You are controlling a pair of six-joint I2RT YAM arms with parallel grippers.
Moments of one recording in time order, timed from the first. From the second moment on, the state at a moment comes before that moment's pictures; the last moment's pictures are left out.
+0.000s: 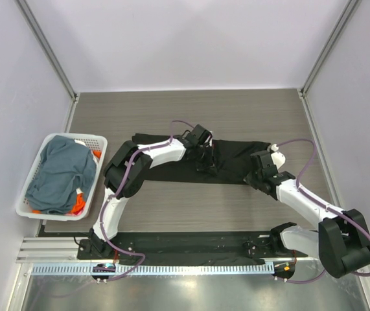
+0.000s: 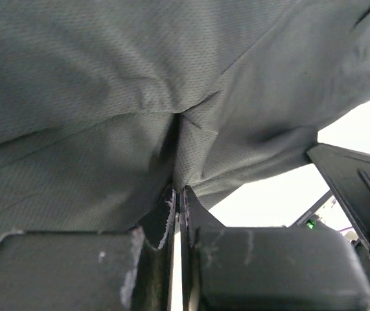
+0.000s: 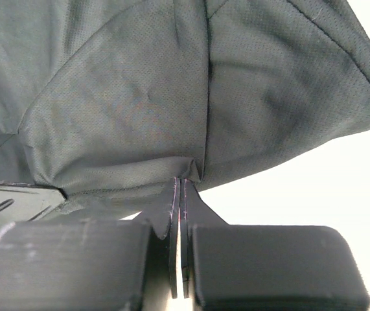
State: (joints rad) left arm -0.77 2.17 1.52 -0.32 0.39 -0.76; right arm 0.33 1.14 0.51 -0.31 0.25 0.92
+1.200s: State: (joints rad) left arm -0.68 2.29 1.85 -0.51 0.38 -0.87; right arm 0.24 1.41 0.74 -0.31 0.23 0.76
